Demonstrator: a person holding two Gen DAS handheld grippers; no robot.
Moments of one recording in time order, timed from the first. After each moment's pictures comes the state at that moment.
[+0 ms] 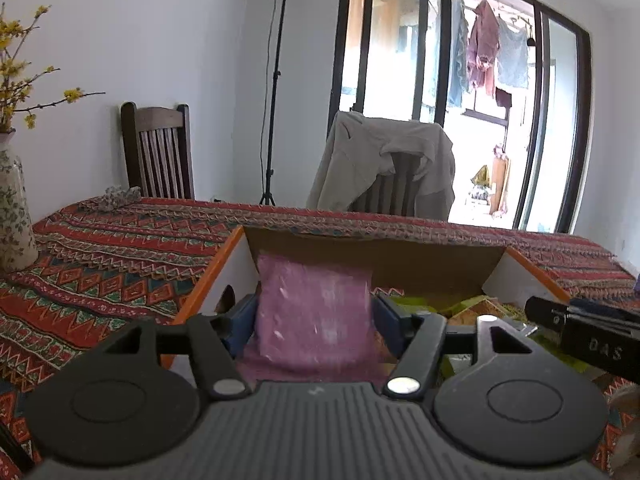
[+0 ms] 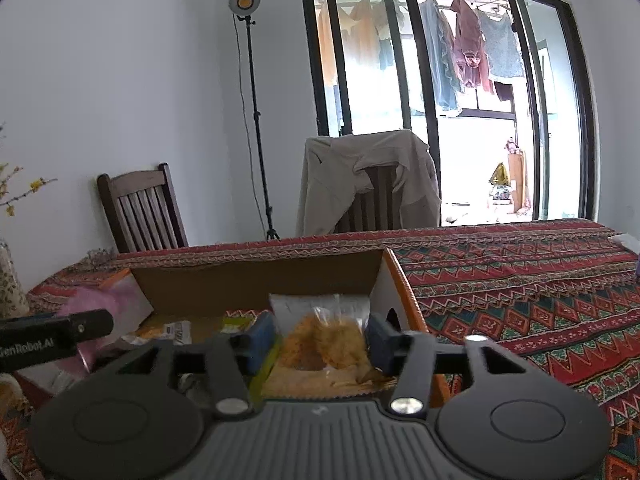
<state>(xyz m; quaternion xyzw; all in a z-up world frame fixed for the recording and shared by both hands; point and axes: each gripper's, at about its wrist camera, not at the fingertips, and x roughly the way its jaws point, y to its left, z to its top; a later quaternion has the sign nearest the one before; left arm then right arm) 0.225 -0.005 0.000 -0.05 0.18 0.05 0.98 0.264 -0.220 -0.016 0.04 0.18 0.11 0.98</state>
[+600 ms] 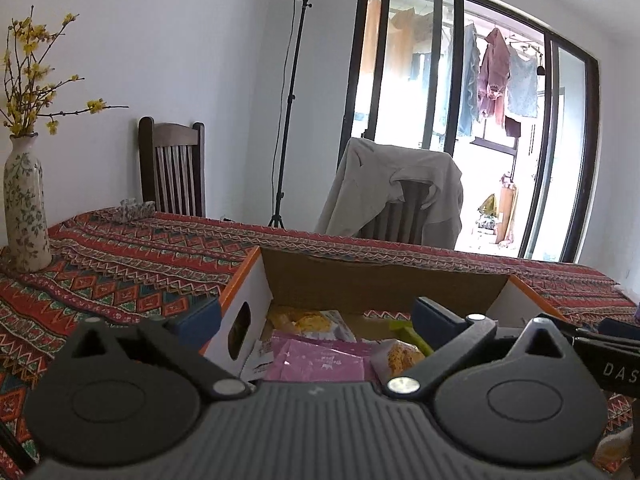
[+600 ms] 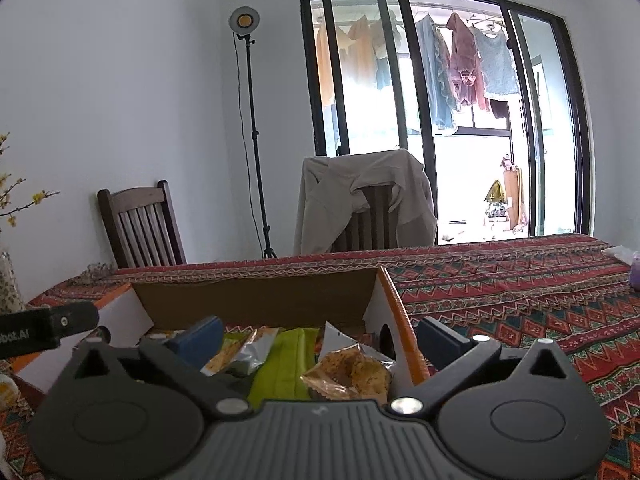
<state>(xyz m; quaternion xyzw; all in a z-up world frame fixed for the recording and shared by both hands) 0.210 -0.001 0.006 -0.07 0.15 0.07 0.98 0.254 -0.222 -0.011 0.04 0.15 0.10 0.98</state>
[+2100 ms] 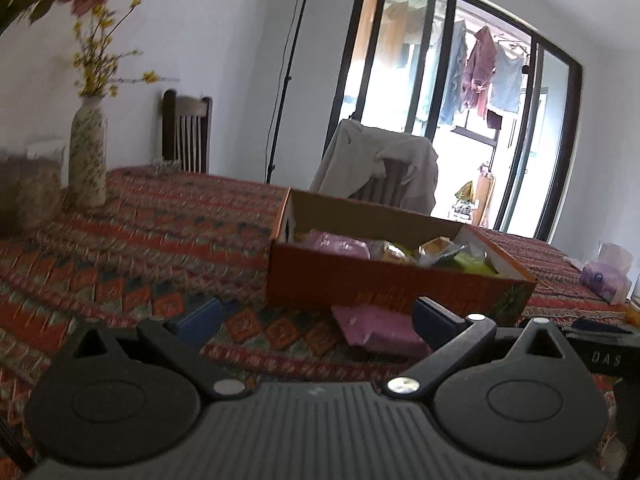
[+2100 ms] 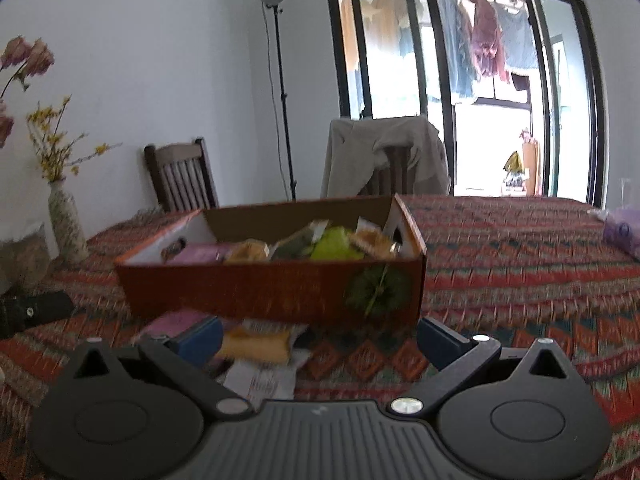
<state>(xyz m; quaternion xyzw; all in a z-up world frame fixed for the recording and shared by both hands) 0.040 0.030 -0.004 -0.10 0.18 0.03 0.98 0.108 -0.228 -0.018 0.02 0.22 0.14 0.97</state>
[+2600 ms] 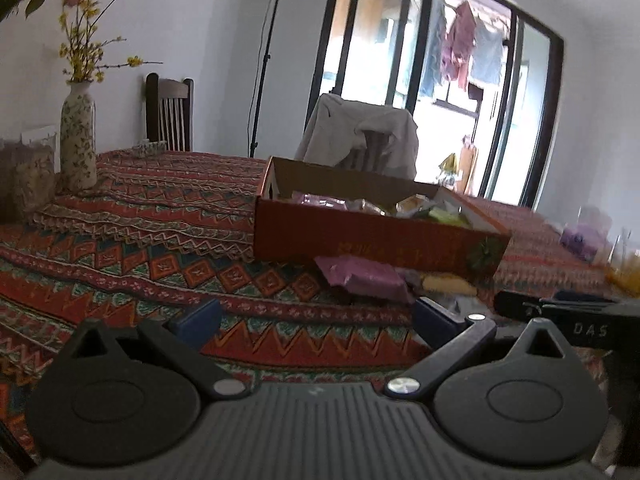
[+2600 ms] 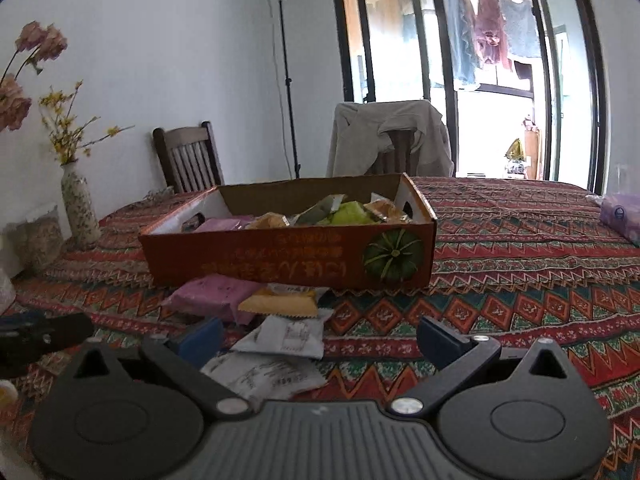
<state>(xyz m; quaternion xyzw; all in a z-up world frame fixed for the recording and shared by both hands) 0.010 0.017 -0.013 -0.07 0.22 0.00 0.97 0.073 -0.216 -0.018 0.02 0.24 0.14 0.96</state>
